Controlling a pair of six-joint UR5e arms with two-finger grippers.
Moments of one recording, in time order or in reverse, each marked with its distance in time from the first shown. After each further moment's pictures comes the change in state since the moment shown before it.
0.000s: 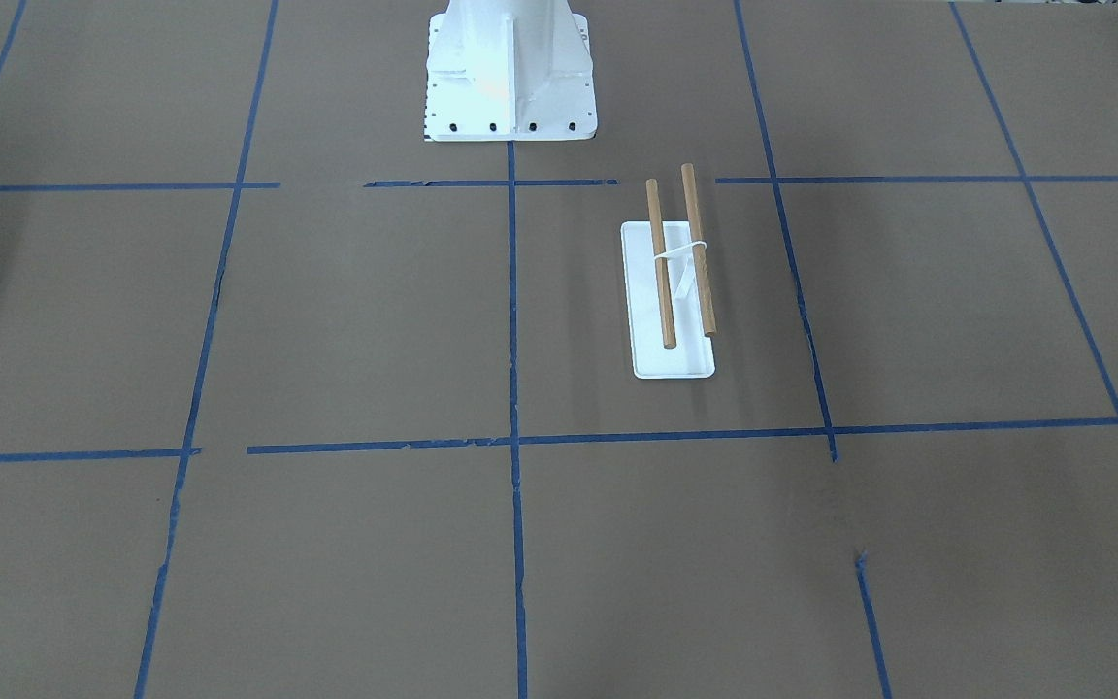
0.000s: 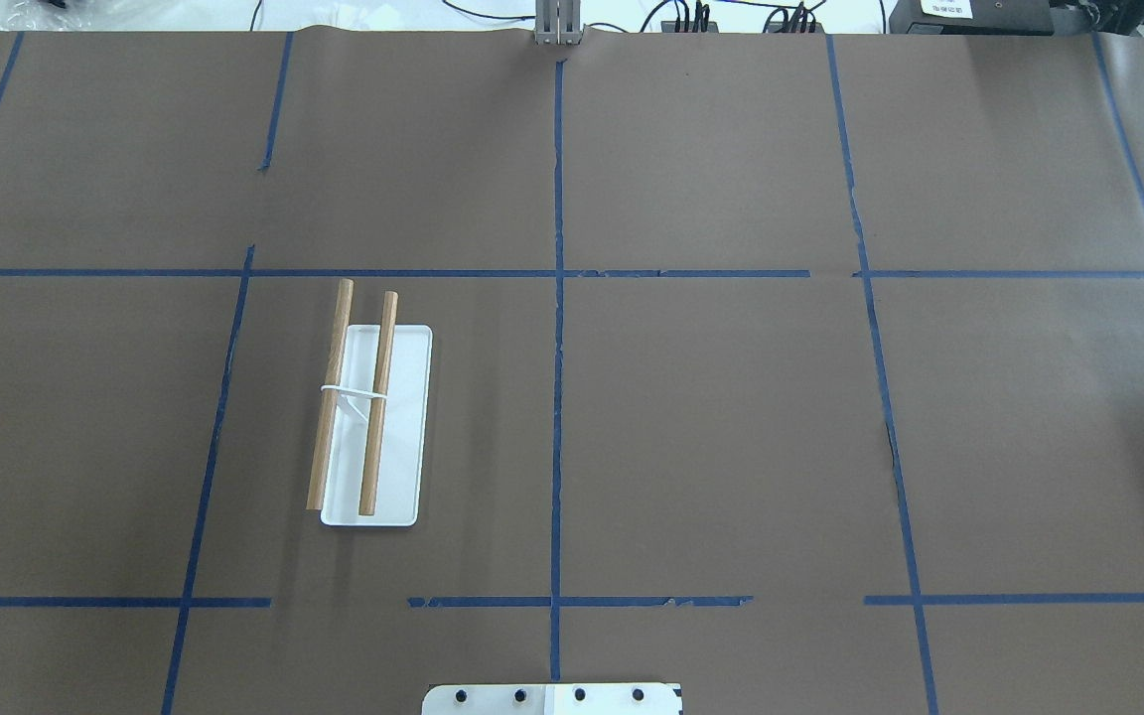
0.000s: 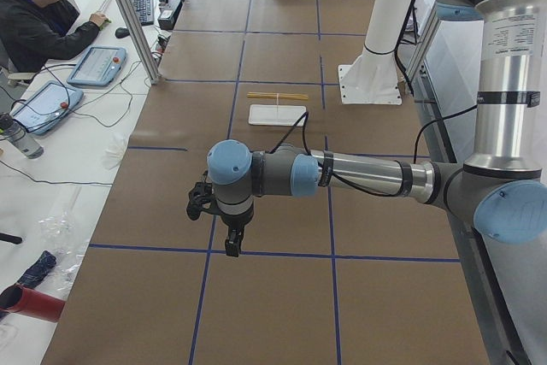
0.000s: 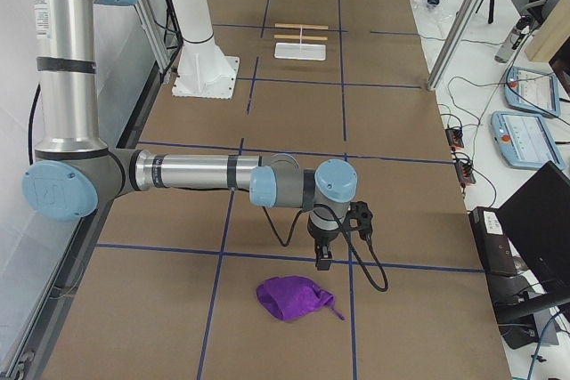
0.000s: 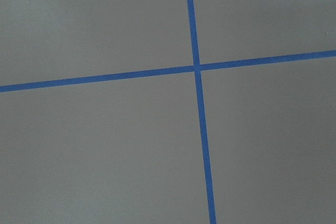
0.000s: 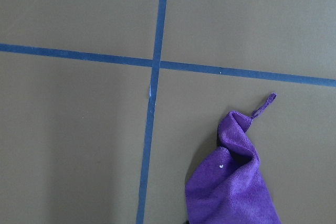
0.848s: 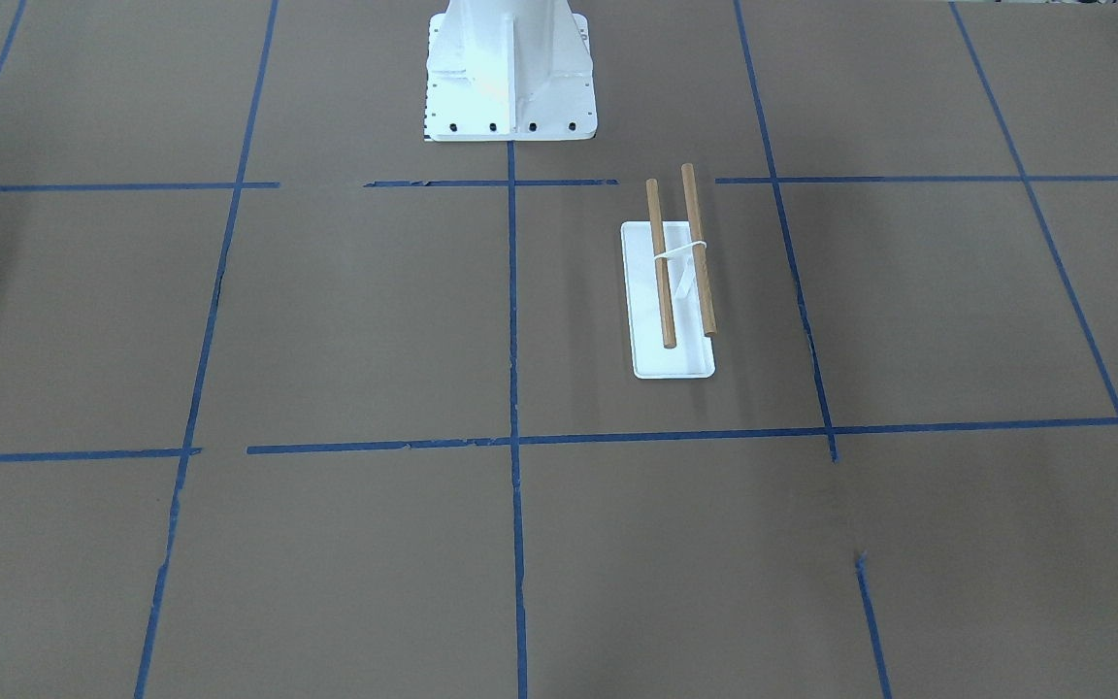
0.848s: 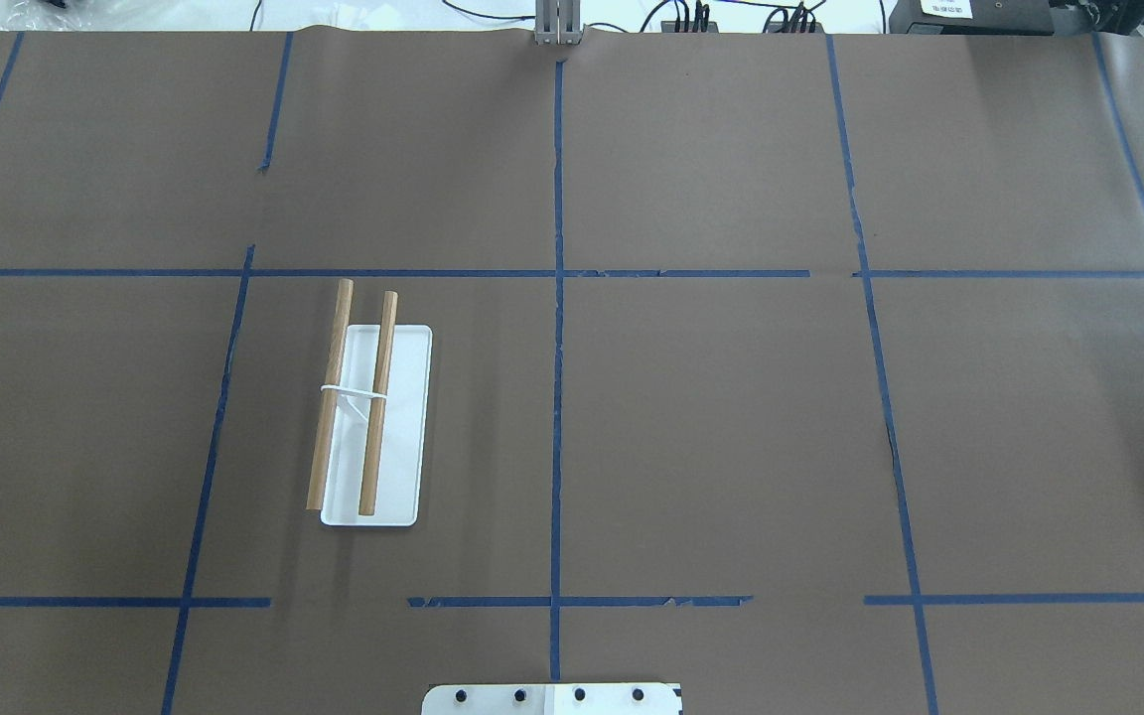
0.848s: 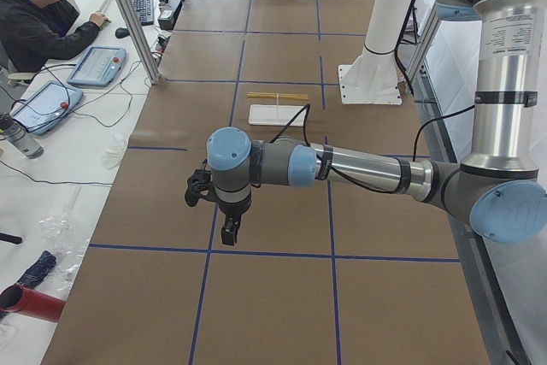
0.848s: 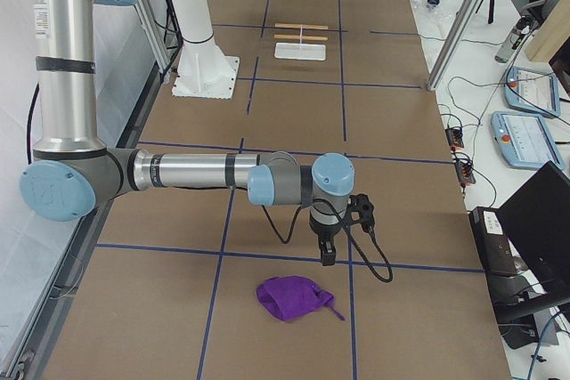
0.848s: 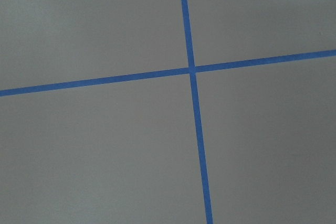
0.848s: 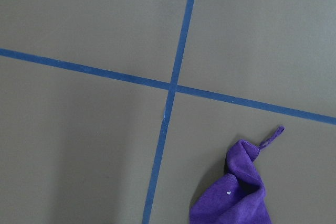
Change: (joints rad) left arm 0.020 -0.017 -0.053 -0.022 -0.001 -0.006; right arm -0.013 -0.045 0.035 0.168 0.003 0.000
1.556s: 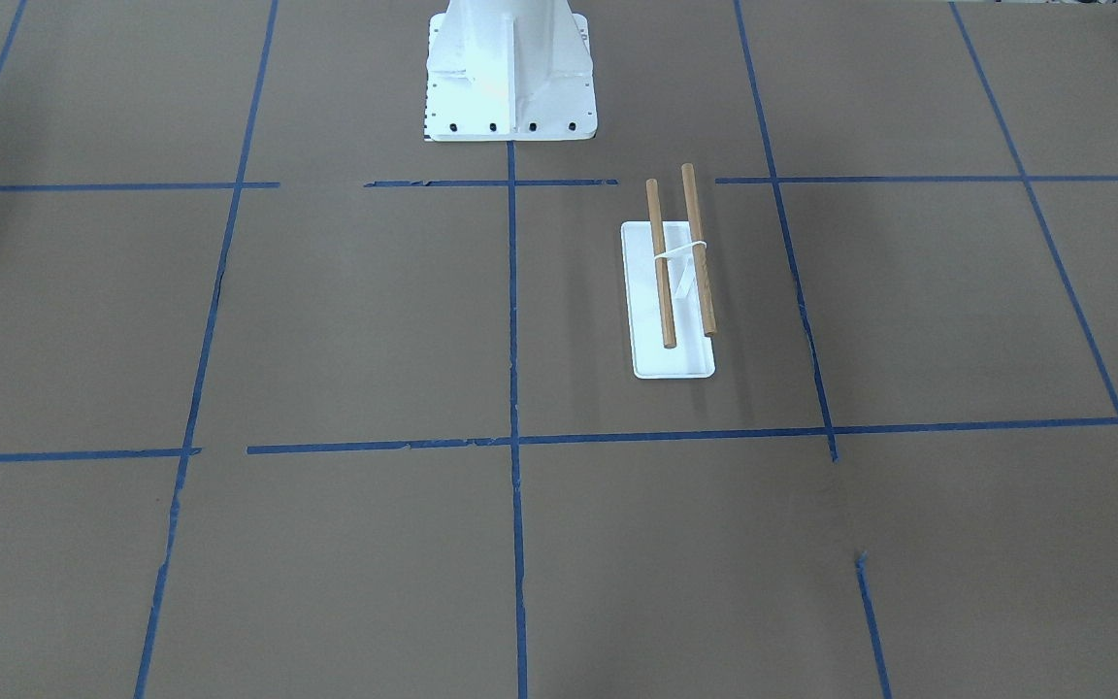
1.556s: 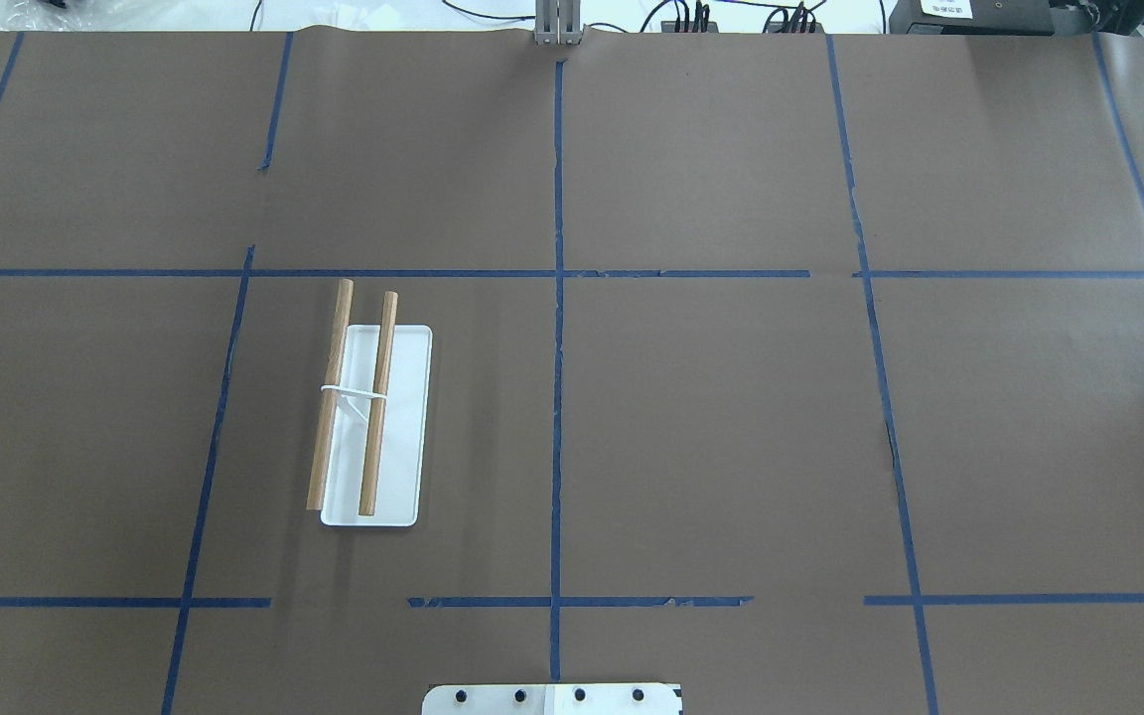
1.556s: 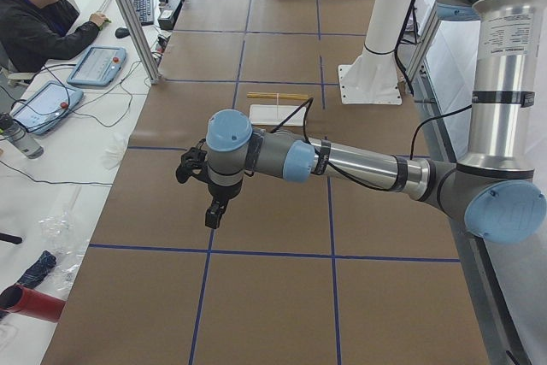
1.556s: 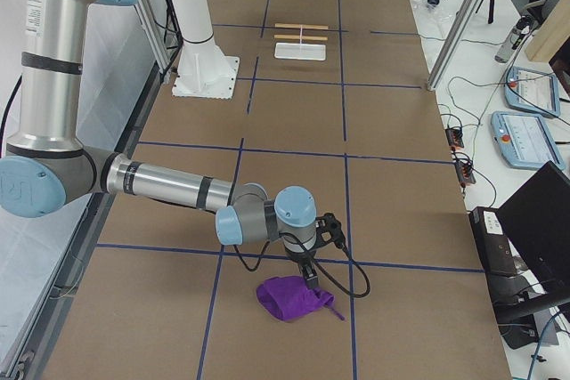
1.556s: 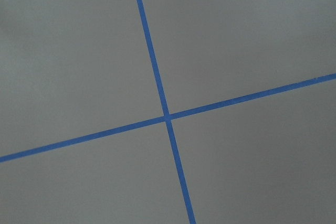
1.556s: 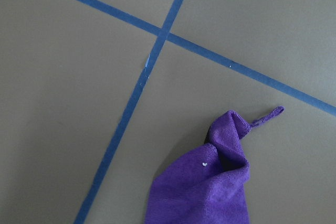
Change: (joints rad) left arm 0.001 -0.010 0.000 -0.125 0.000 -0.001; right arm -0.049 -0.111 -0.151 0.310 -0.046 -0.145
